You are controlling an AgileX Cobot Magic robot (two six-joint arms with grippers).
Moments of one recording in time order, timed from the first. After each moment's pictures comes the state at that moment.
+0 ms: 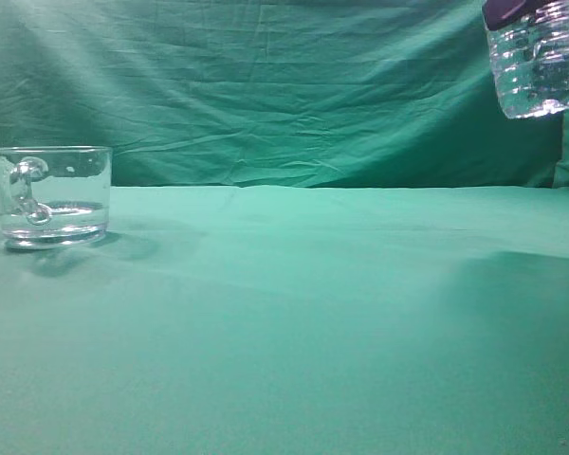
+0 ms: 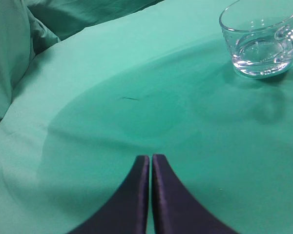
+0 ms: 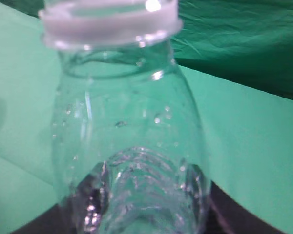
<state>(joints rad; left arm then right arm) 0.02 -0.02 0.01 0.14 0.39 0.22 0.12 1.43 -0.67 -0.79 -0.42 0.61</state>
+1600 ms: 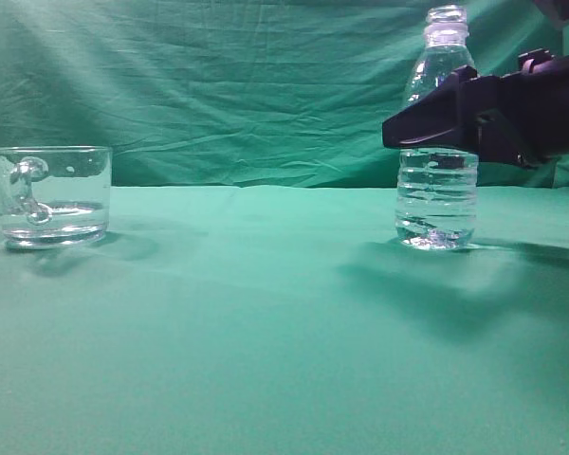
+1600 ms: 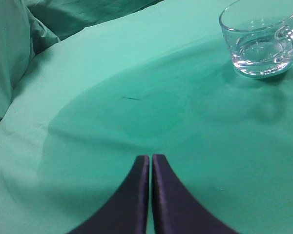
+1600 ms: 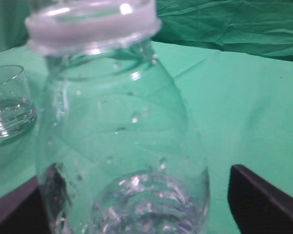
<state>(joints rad) 0.02 -0.02 0.01 0.14 0.39 0.22 0.09 2.00 -0.67 -0.80 -1.14 0.40</state>
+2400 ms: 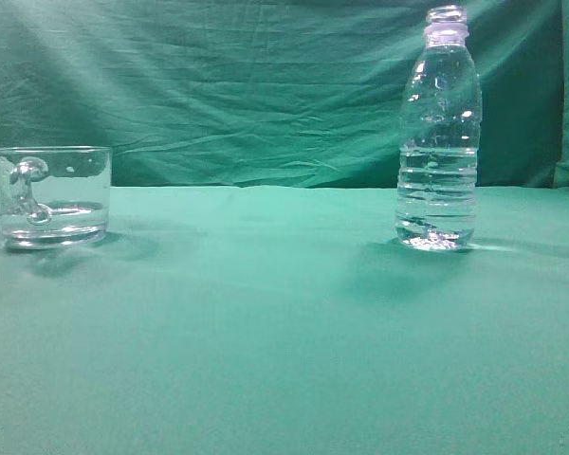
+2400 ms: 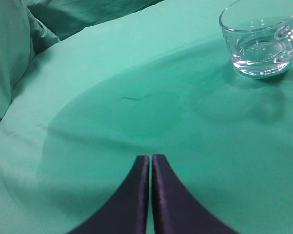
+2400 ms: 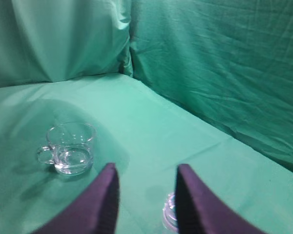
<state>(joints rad) 0.02 -0.02 0.01 0.14 0.39 0.22 -0.18 1.34 -0.67 -1.38 -1.15 0.88</state>
